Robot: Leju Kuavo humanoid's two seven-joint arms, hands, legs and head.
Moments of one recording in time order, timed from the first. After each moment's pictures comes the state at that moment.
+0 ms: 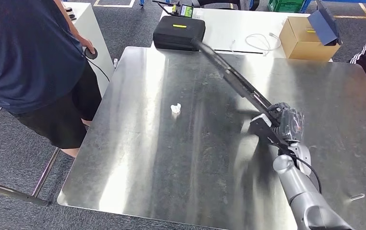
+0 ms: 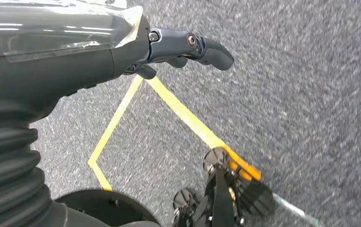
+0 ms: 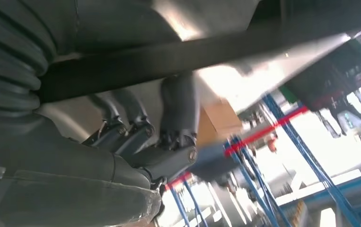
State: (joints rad) left arm -0.12 -0.20 1.38 -0.19 -0.78 0.34 -0.23; right arm -0.58 -0.16 0.08 -0.68 0.74 -0.60 -0.33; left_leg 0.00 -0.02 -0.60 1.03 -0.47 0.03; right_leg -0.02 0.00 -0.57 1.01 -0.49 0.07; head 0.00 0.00
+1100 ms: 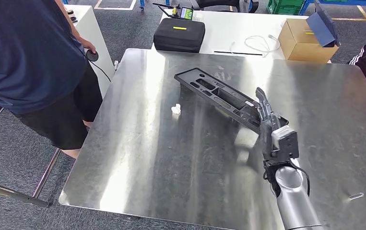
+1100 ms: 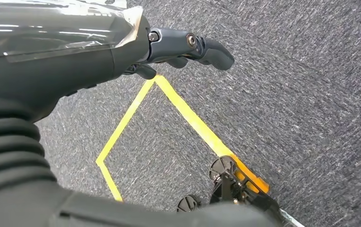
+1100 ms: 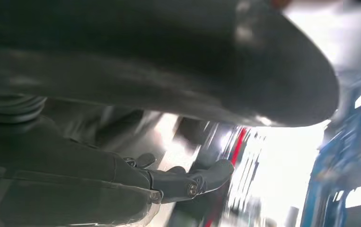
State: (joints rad) left arm -0.12 -0.19 1.39 -0.19 -0.77 0.37 -0.17; right arm -0.31 -0.13 0.14 -1.33 0.01 0.12 -0.41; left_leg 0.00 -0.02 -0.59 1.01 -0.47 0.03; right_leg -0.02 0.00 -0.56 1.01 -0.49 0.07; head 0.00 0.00
